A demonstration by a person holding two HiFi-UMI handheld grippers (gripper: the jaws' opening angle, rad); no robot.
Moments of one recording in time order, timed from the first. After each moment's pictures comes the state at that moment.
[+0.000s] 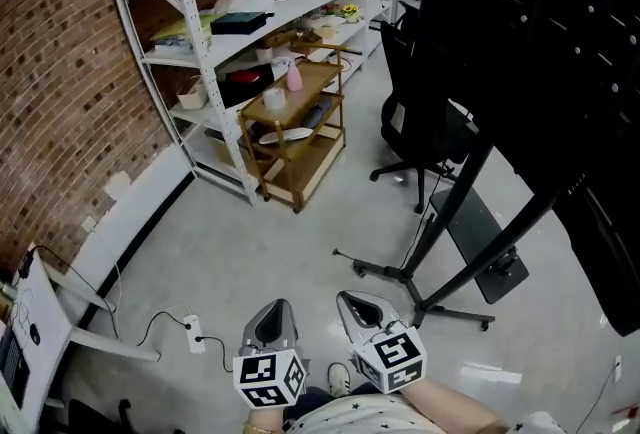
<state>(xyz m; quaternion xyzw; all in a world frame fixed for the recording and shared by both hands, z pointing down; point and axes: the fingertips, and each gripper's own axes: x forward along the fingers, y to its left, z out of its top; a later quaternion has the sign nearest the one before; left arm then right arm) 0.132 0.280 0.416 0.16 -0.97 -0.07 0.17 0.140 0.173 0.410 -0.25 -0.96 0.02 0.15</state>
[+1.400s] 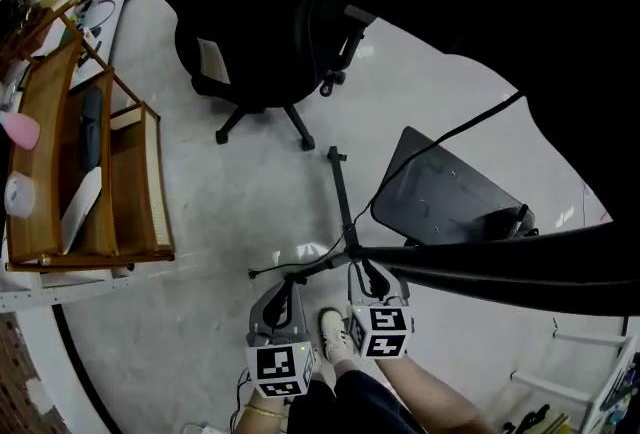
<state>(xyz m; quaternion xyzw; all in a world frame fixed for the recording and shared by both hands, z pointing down) -0.289 -0.082 0.731 0.53 -0.80 0.05 0.29 -0.196 -0.189 0.776 0.31 -0.88 0.17 0.32</state>
